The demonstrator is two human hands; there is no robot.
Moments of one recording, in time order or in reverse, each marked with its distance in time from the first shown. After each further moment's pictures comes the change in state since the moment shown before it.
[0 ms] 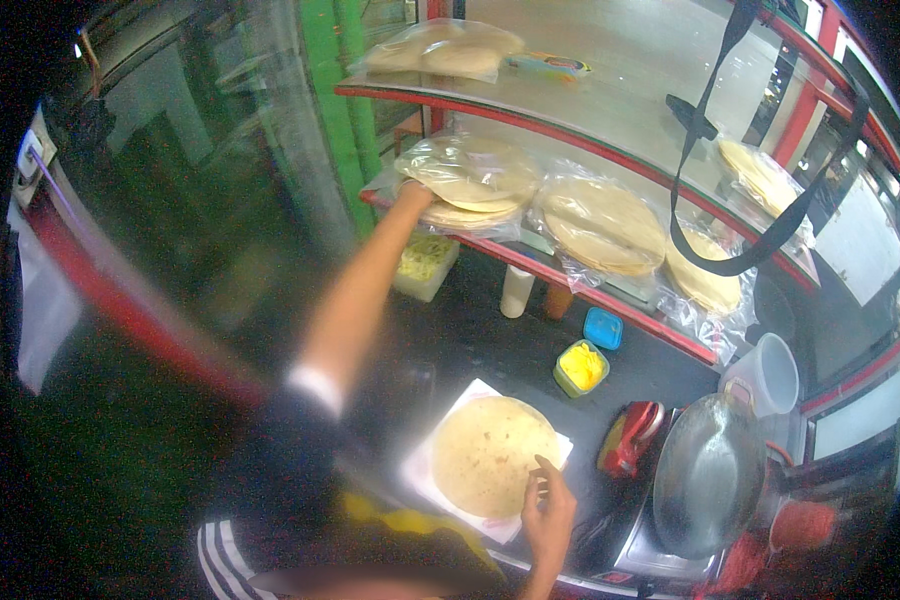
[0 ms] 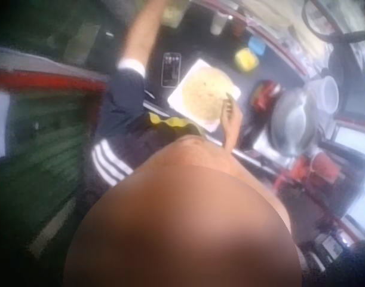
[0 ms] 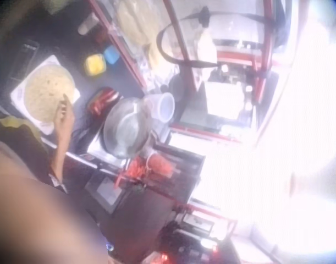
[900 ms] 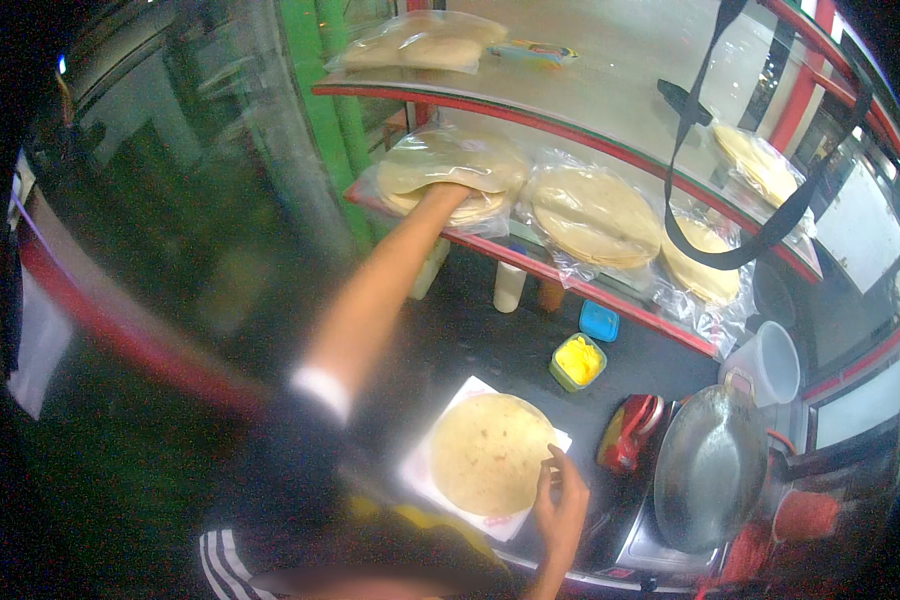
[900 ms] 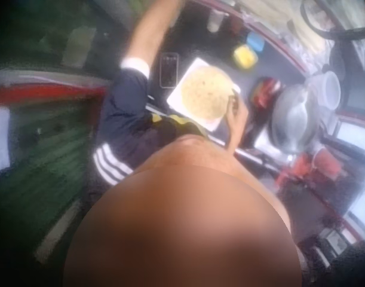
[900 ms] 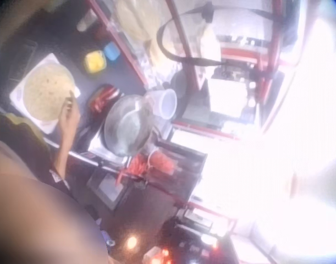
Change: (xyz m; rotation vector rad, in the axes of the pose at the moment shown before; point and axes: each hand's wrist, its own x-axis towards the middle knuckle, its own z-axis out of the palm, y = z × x) left_hand 0.027 0.053 0.060 -0.130 -0.038 0.016; right_hand 0.018 0.003 -0.010 -0.005 0.072 0.011
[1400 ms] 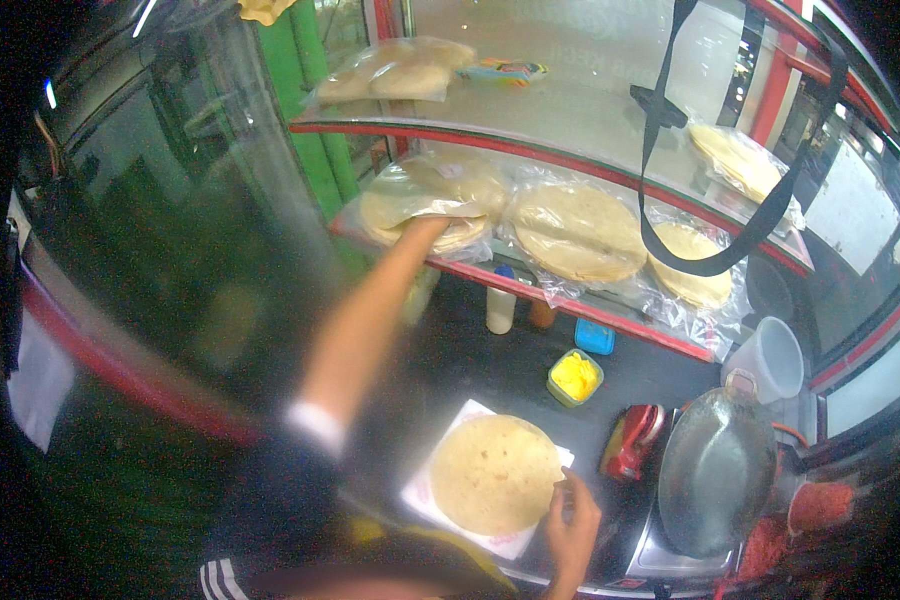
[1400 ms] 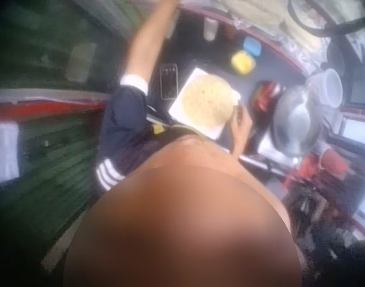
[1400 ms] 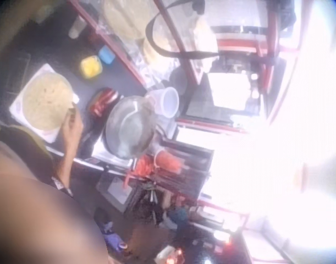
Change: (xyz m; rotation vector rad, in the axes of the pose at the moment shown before) left_hand 0.009 -0.006 0.002 -0.045 -0.024 -0.039; right_hand -0.005 0.018 -0.006 -0.038 0.045 0.098
